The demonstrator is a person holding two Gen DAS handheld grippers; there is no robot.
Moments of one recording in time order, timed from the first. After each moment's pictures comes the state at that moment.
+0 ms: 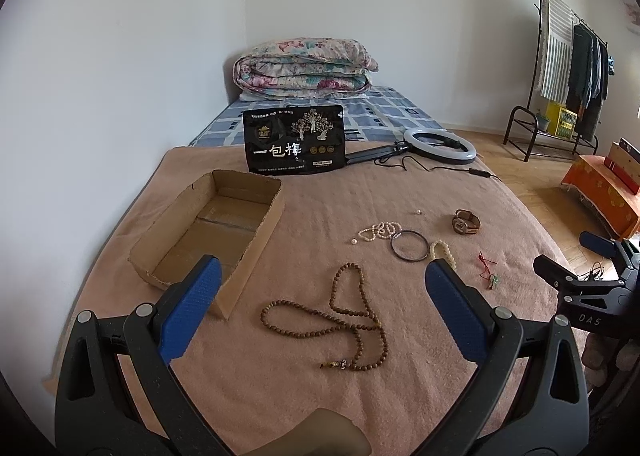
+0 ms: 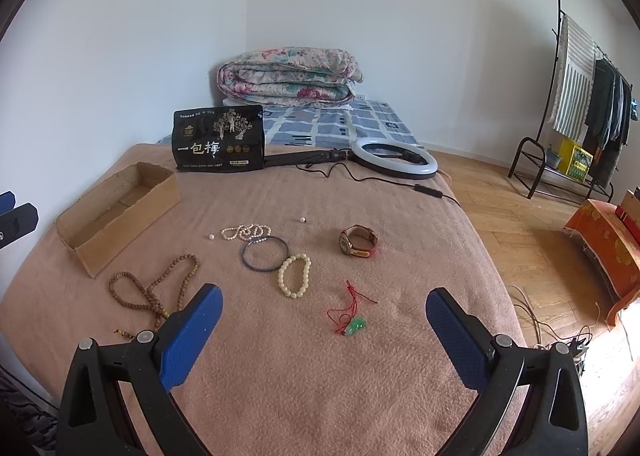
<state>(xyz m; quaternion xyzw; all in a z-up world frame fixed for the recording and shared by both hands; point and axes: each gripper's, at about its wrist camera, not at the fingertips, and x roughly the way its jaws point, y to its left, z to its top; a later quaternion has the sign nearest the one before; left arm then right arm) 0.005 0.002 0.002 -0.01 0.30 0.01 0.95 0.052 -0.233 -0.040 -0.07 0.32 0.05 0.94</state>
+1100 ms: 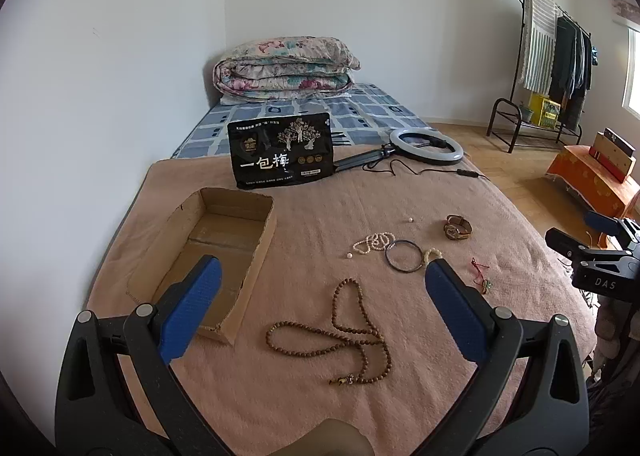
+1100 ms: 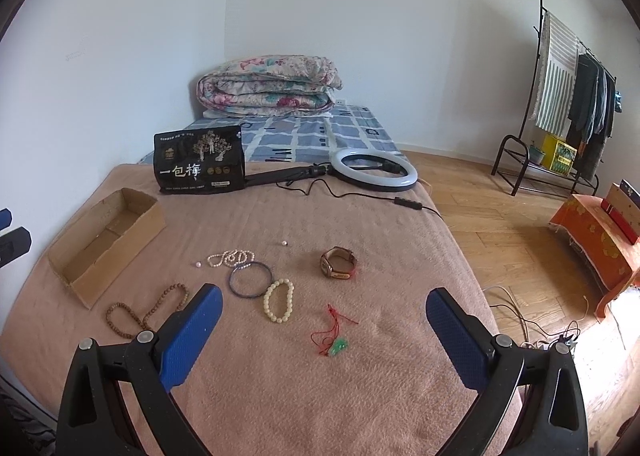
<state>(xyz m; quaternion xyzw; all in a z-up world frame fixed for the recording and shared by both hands) 0.035 0.019 0.024 -0.01 0.31 -0.03 0.95 0.068 -0.239 -0.002 -0.05 0.32 0.02 0.95</state>
